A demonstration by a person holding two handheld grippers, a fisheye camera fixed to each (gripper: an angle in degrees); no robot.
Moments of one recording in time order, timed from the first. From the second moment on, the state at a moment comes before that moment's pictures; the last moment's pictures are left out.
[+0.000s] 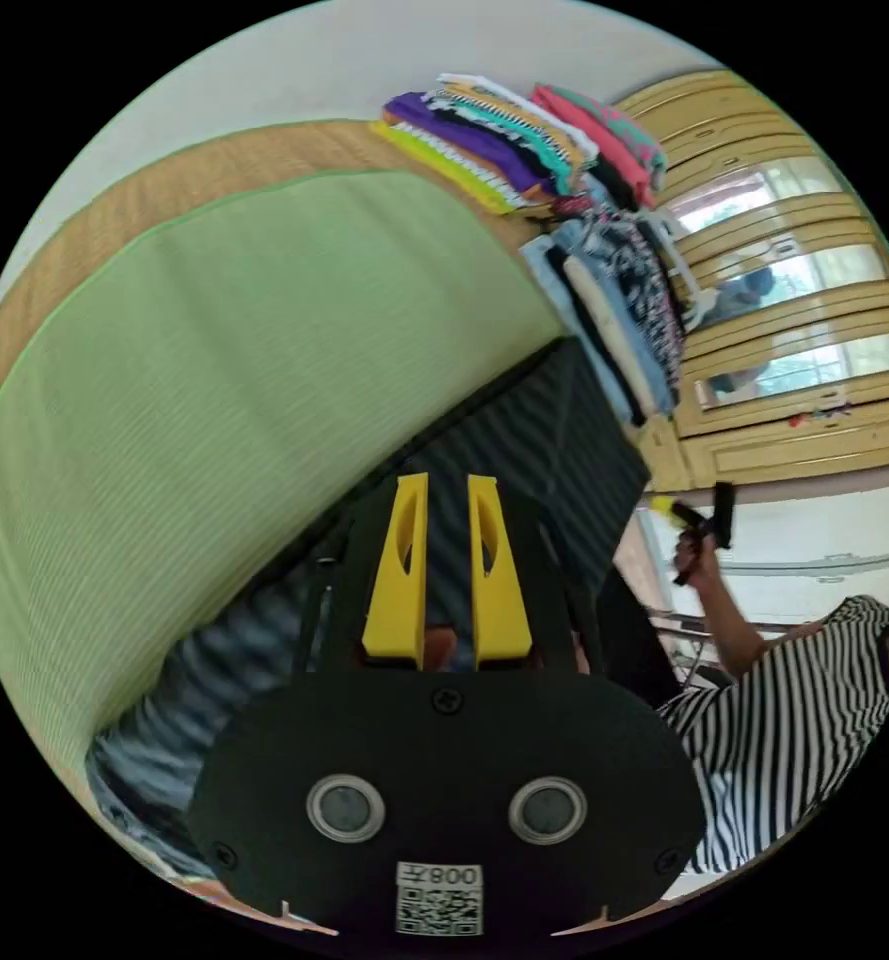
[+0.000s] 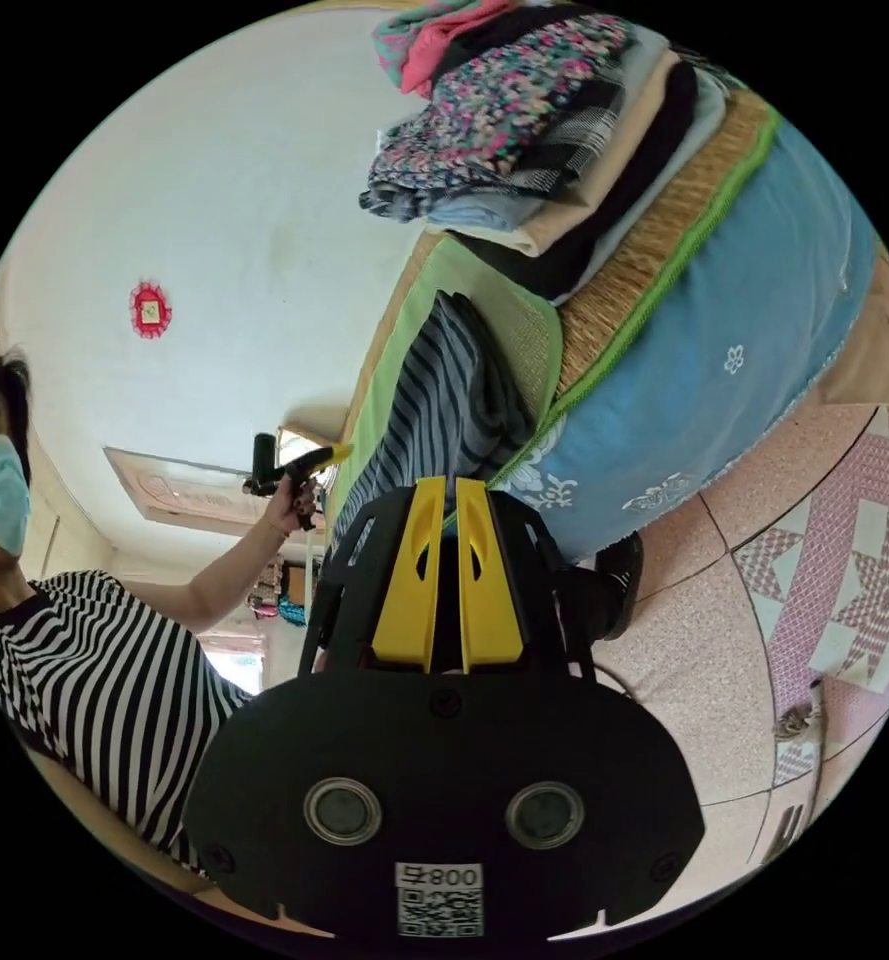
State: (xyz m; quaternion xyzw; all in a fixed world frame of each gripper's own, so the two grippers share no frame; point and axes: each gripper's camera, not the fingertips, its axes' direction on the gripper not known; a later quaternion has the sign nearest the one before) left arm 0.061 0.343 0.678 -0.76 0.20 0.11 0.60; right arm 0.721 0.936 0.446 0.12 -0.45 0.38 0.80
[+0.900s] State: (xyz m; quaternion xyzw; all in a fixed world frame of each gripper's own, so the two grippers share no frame) left arm -0.003 0.295 0.584 -0.70 0.14 0.23 0.67; right arm 0.469 0.525 0.521 -0.04 -0.22 0.00 0.98
